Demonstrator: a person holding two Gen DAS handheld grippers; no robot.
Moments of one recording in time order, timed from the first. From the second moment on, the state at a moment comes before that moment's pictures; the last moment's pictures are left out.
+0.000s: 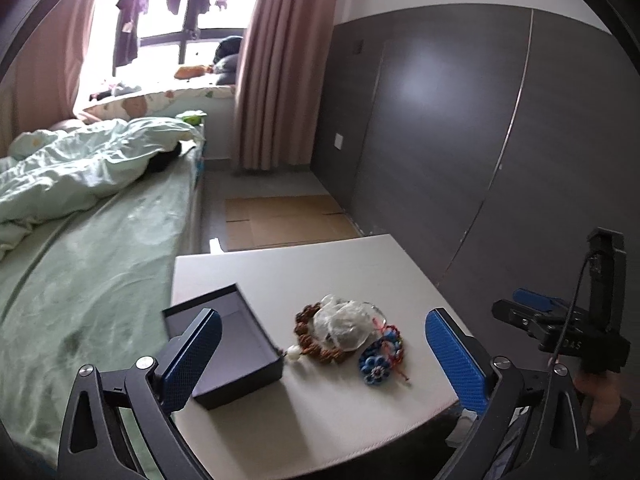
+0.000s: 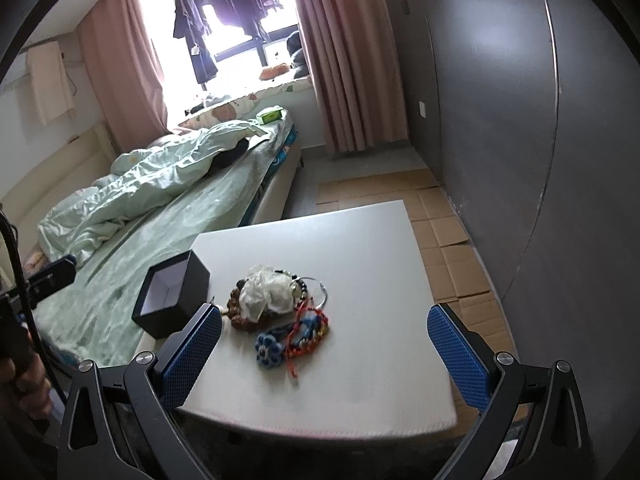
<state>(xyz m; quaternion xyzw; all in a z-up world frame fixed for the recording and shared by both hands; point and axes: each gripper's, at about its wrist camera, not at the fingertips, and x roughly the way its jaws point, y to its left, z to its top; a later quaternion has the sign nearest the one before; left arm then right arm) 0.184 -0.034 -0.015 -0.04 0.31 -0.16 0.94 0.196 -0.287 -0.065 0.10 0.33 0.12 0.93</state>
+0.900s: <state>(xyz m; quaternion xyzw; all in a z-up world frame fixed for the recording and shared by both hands) 0.325 -0.125 -0.144 -0.02 0.53 -0.20 0.83 0.274 -0.302 -0.151 0.22 0.47 0.16 0.84</state>
